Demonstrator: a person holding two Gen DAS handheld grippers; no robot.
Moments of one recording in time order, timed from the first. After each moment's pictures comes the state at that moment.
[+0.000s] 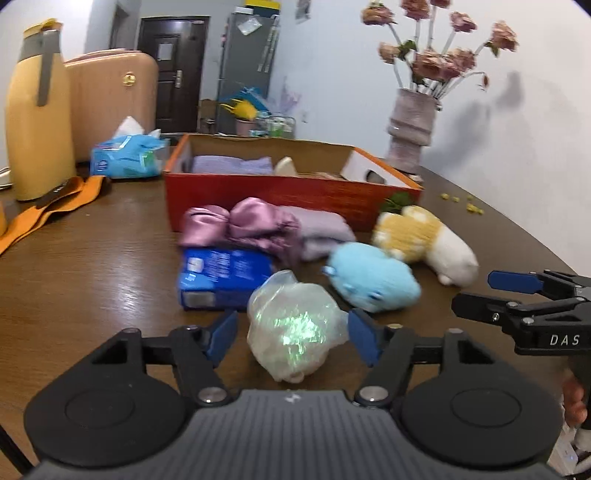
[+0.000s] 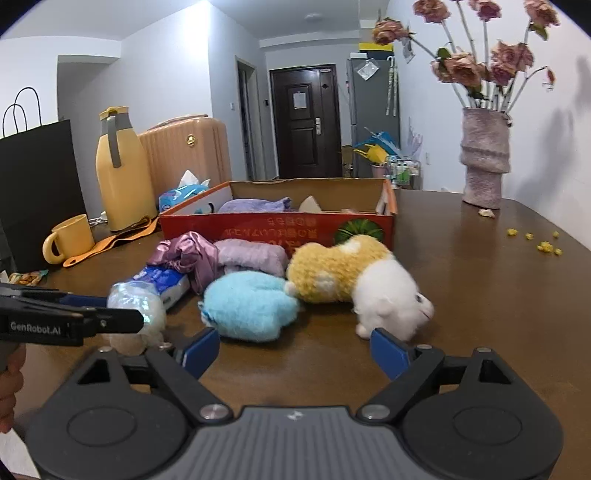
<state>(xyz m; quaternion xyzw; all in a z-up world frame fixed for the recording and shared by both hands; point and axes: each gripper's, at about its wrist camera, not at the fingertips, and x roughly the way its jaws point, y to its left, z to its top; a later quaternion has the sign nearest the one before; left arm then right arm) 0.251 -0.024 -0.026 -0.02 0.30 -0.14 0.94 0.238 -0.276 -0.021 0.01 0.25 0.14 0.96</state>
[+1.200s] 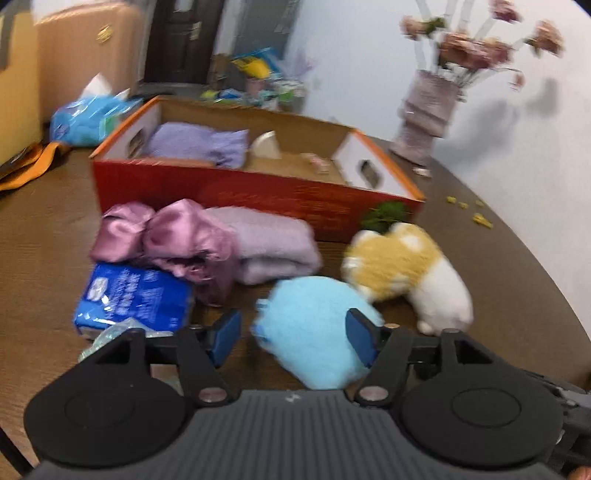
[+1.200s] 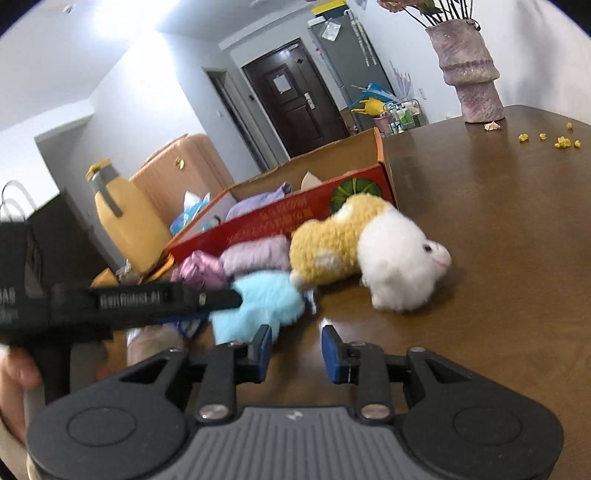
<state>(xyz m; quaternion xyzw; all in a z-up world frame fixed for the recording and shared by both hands) 0.327 -0.082 -0.023 -0.09 0.38 -0.12 0.91 0.272 -0.317 -0.040 0.20 0.30 0.18 0.92</state>
